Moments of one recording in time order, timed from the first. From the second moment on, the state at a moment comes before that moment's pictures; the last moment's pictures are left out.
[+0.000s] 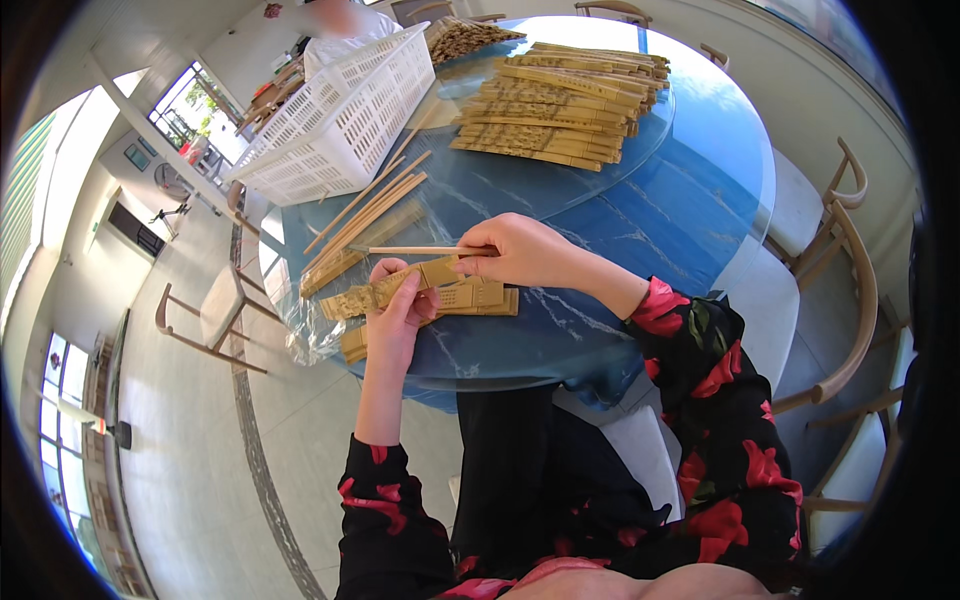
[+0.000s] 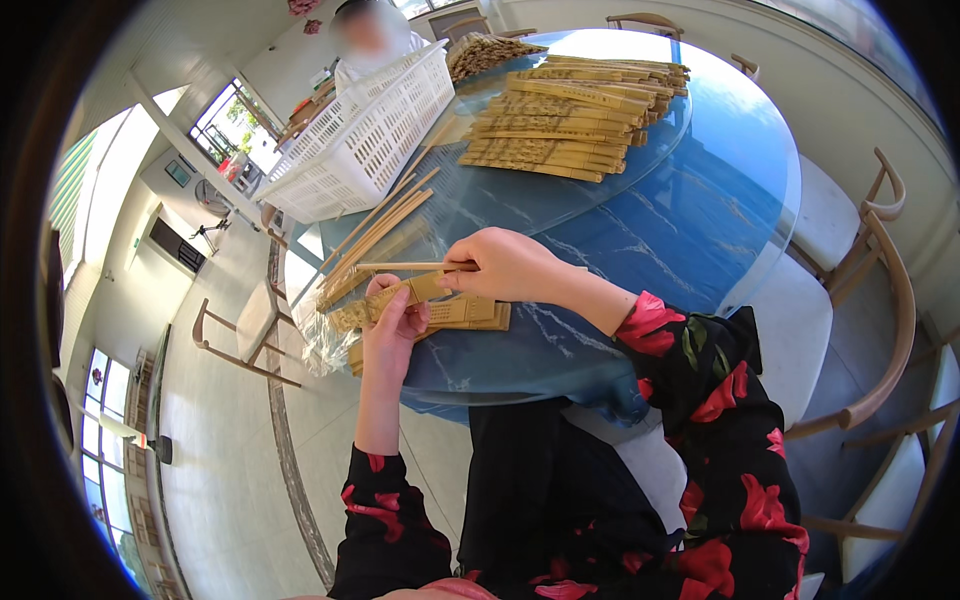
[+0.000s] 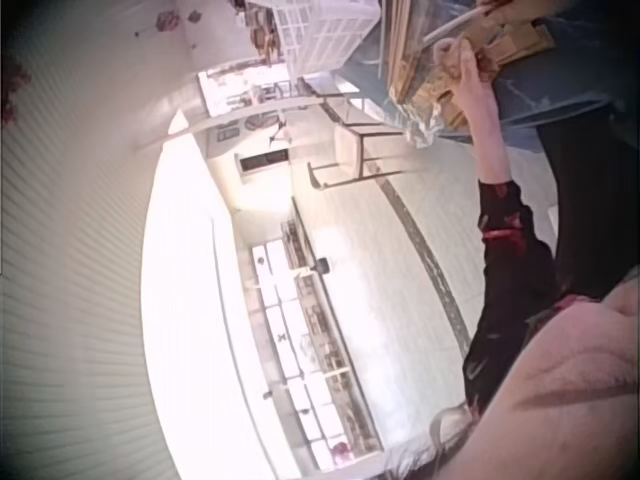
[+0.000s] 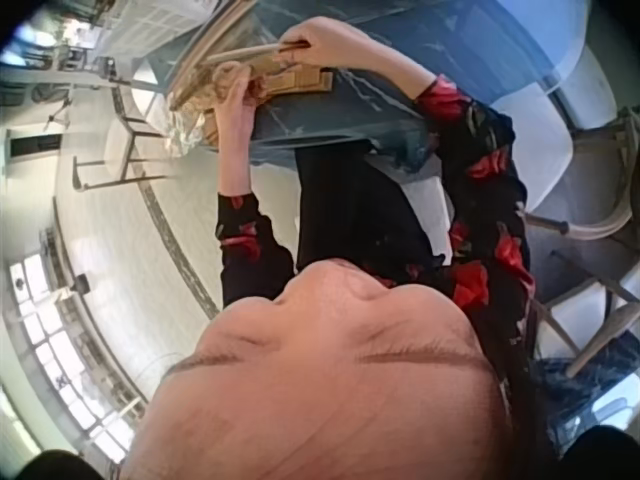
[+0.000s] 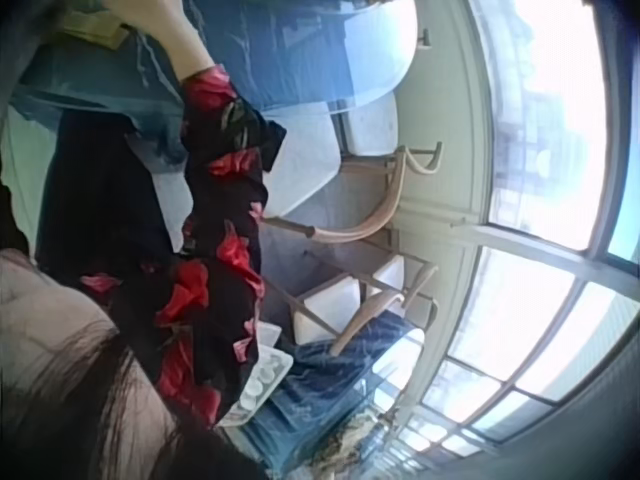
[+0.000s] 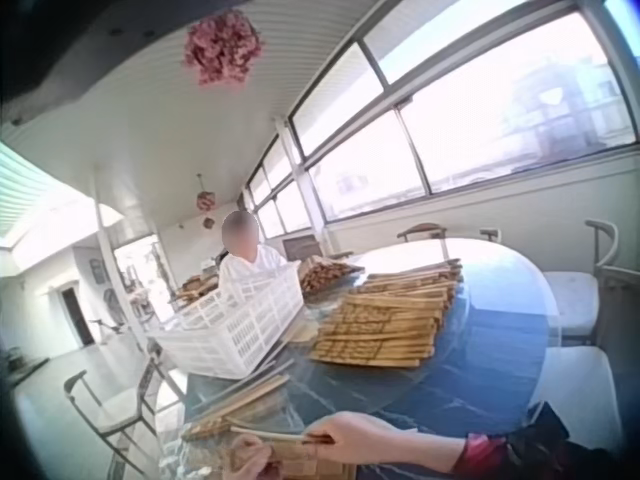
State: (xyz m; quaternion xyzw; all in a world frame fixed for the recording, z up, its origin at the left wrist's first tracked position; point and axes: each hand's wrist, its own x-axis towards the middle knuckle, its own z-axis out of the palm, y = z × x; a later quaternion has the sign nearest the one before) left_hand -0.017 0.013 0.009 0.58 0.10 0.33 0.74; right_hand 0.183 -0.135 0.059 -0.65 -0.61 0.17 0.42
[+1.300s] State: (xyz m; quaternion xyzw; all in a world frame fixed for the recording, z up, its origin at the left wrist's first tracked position) left_hand 0.009 -0.018 0.029 0.91 0.00 0.42 -0.03; right_hand 0.194 -0.141 0.056 -0.70 -0.58 0.20 0.36
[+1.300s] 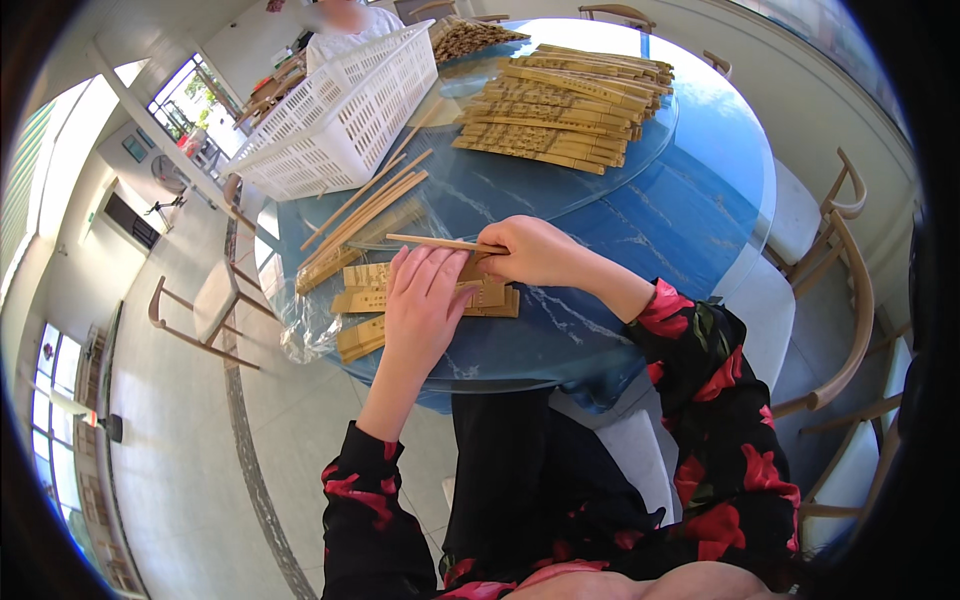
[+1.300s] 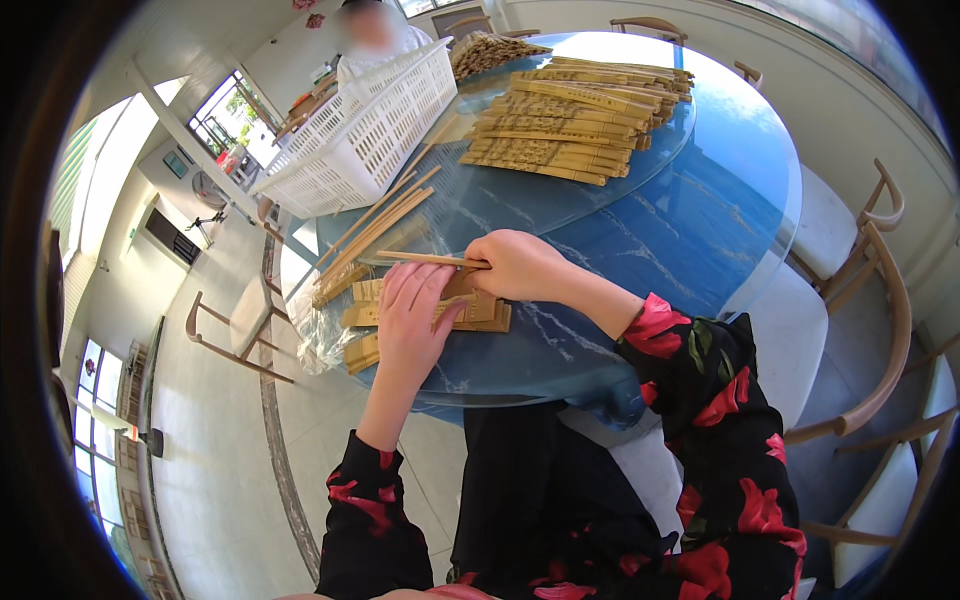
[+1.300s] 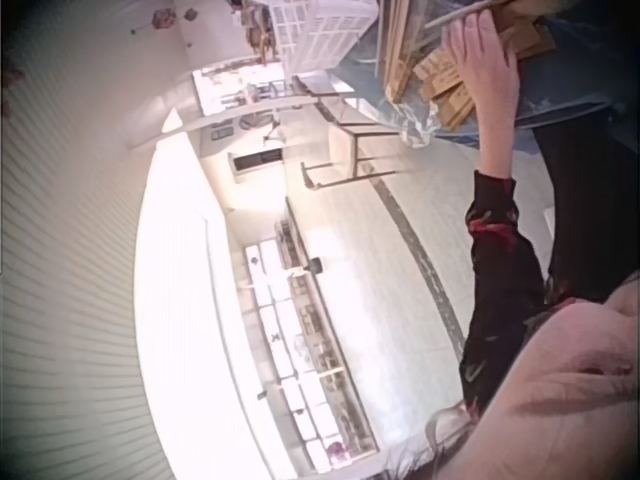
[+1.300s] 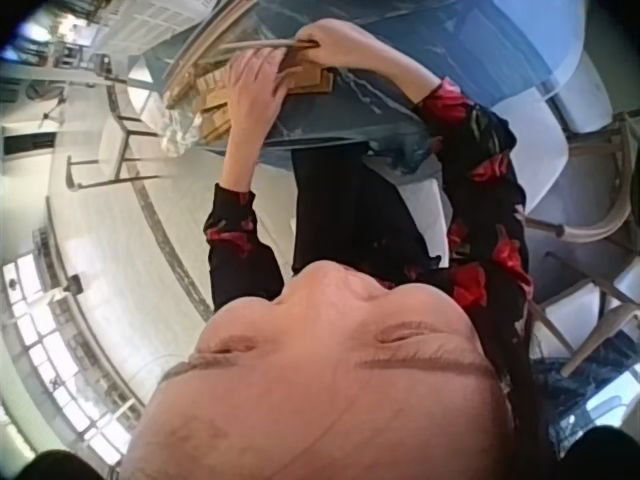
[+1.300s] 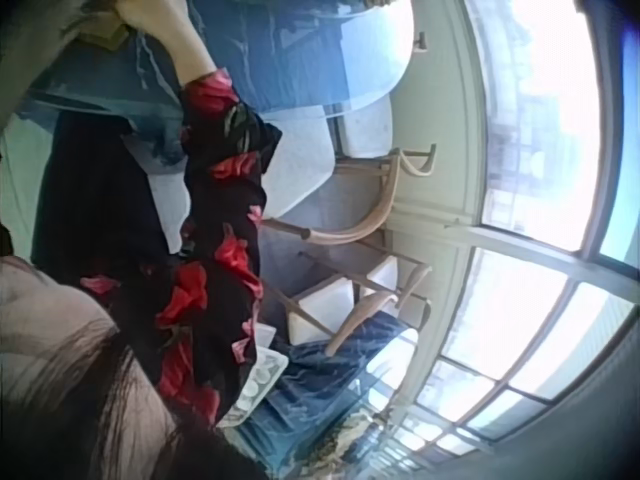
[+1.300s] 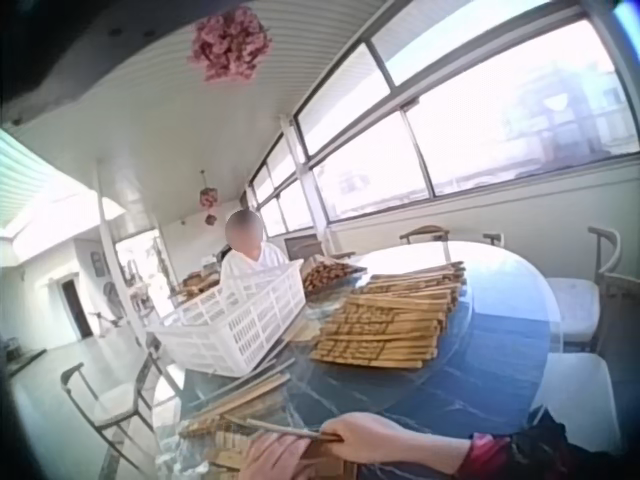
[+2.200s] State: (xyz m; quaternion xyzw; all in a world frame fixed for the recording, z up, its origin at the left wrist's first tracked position) left_hand 0.007 -0.019 0.020 0.89 0.08 0.40 0.21; right_hand 0.183 -0.144 0.054 -0.69 -0.58 0.16 0.40
